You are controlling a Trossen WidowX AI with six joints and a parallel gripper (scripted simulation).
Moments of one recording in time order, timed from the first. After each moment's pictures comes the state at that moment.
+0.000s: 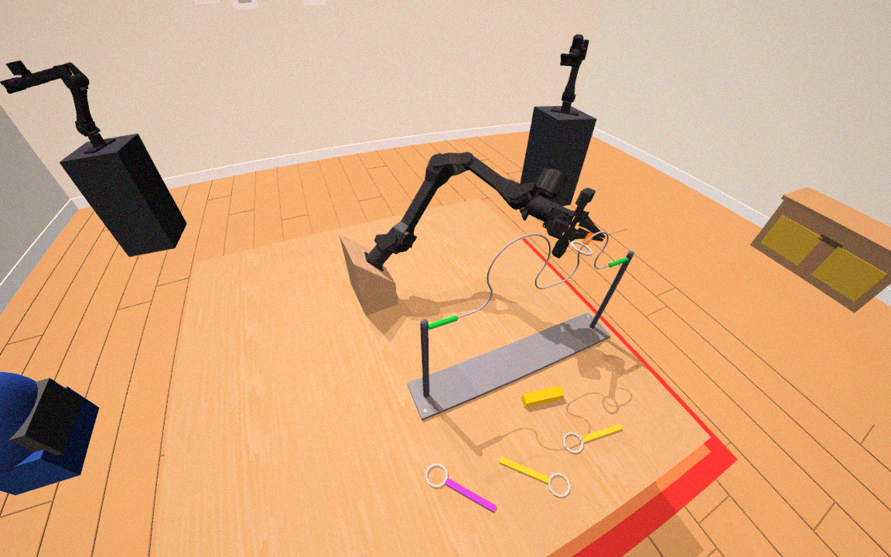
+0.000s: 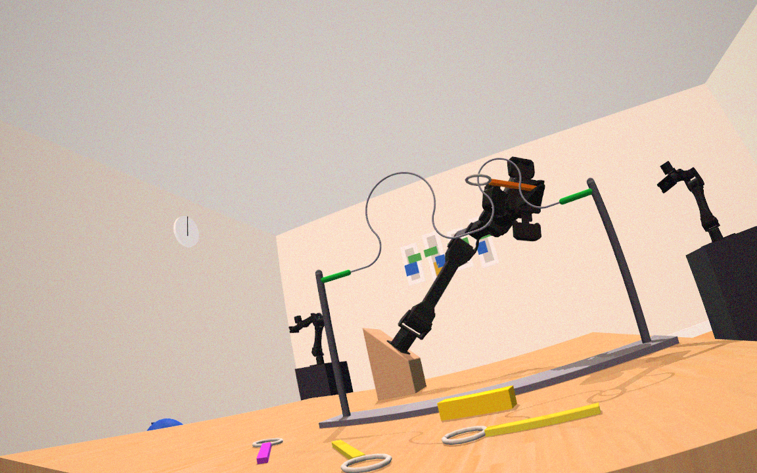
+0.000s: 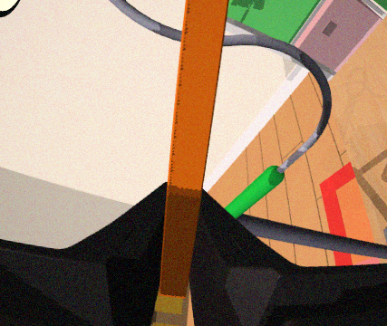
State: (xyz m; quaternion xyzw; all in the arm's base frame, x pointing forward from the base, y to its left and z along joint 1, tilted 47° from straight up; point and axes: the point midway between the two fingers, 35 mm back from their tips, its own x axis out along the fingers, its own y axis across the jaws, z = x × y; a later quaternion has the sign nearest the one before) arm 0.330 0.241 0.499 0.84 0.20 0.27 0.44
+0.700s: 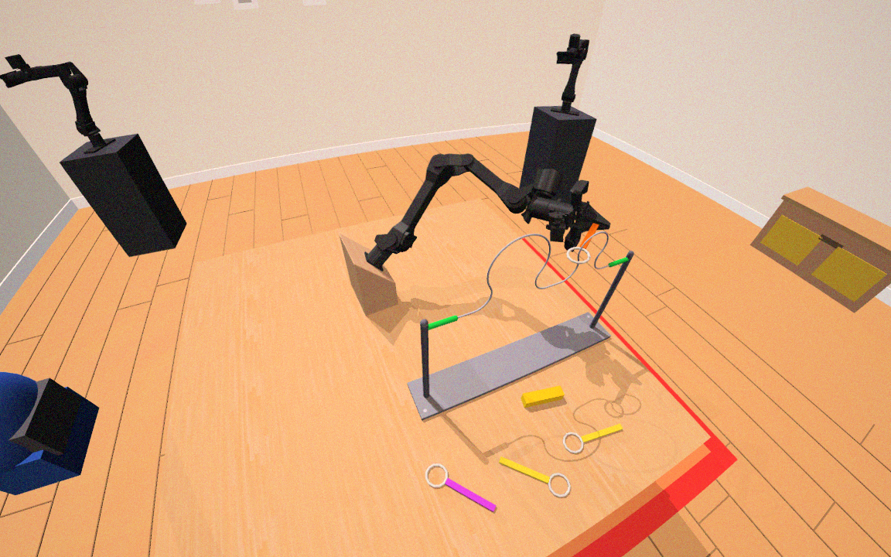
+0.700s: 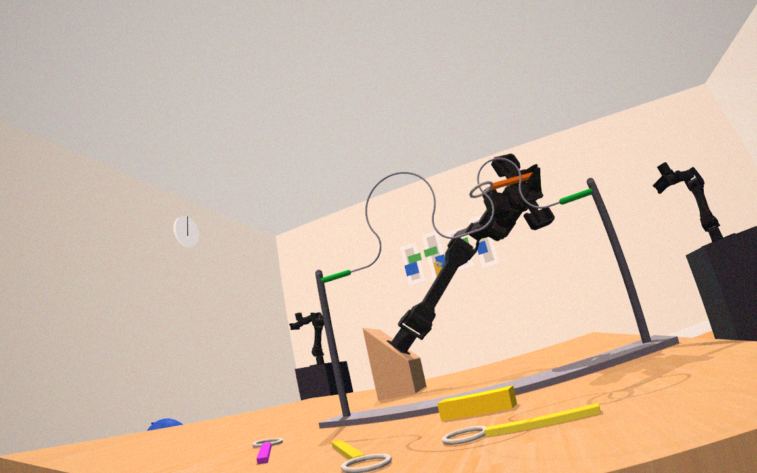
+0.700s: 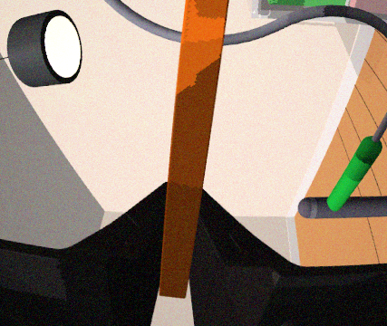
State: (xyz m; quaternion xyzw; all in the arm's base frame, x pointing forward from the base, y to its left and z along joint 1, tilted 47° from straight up) arm 0.334 0.220 0.521 0.92 0.15 0.26 0.23
